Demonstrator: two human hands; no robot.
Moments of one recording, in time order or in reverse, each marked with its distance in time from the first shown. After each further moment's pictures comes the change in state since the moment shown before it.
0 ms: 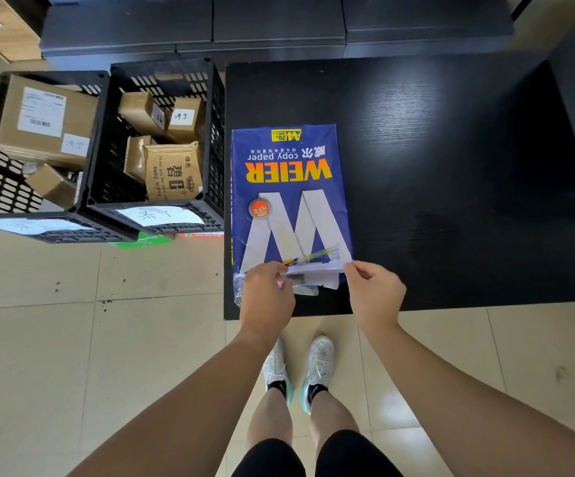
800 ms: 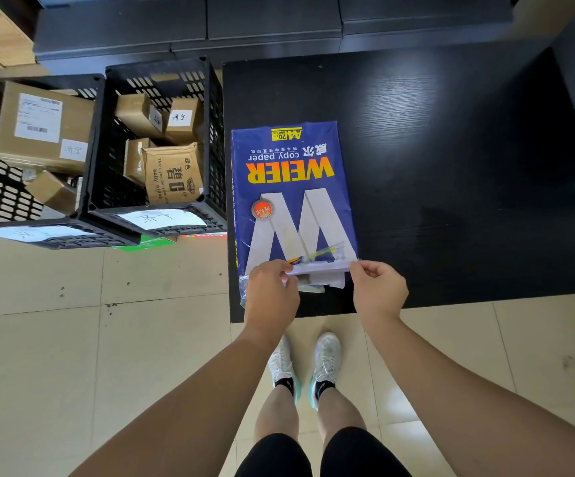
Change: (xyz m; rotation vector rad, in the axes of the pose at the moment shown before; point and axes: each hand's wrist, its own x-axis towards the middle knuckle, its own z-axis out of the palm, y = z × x) left_hand 0.007 0.003 -0.007 0.015 -0.034 0.022; right_hand 0.008 0.006 0.015 0.093 0.057 0.192
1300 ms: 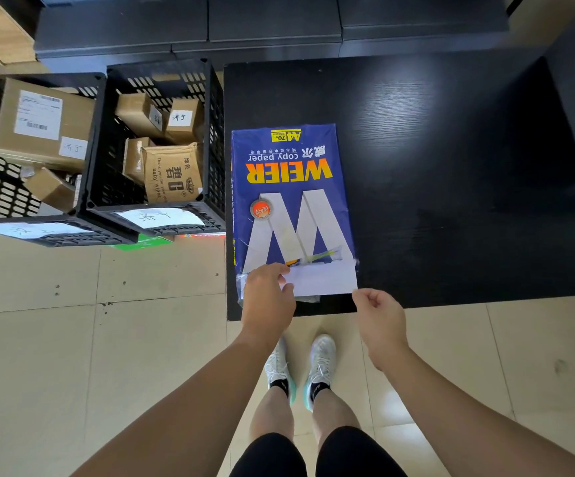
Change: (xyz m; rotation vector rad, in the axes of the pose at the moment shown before) left_hand -0.007 -0.004 0.000 0.004 -0.027 -0.014; right_hand -0.021 0.036 -0.028 0.082 -0.222 0.165
